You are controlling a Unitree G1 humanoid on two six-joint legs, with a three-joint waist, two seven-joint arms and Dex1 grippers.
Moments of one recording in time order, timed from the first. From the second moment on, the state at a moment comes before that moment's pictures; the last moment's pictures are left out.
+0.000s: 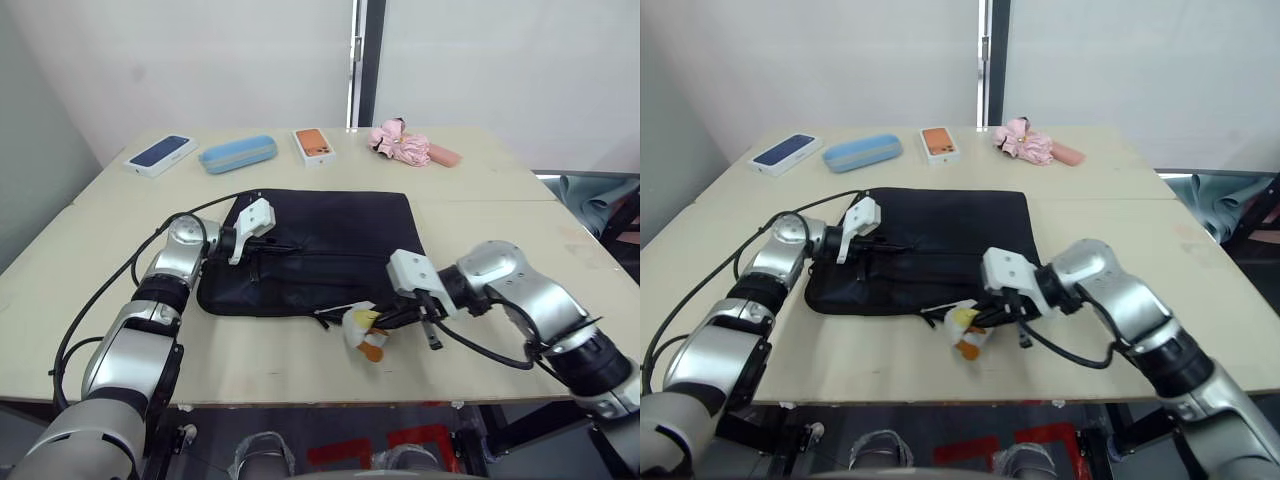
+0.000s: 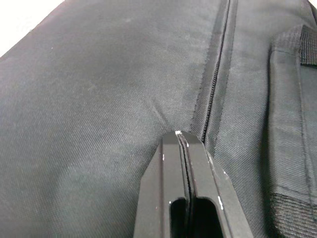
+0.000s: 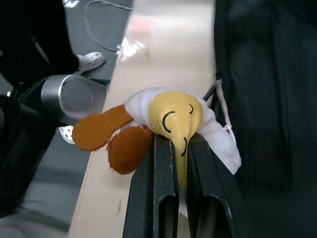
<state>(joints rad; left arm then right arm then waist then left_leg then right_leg) -0.82 0.51 -0.12 0.88 -0.11 -0.15 -1.36 -0.45 -0.74 0.27 -0.33 0.29 0.58 1.32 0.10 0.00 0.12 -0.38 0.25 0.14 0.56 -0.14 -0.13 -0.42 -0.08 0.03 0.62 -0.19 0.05</state>
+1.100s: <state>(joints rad) -0.81 0.50 -0.13 0.95 -0.10 -0.24 -1.32 -0.13 -0.91 -0.32 -0.10 0.60 0.75 1.11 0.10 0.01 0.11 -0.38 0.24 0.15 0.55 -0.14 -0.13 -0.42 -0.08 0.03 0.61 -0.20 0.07</state>
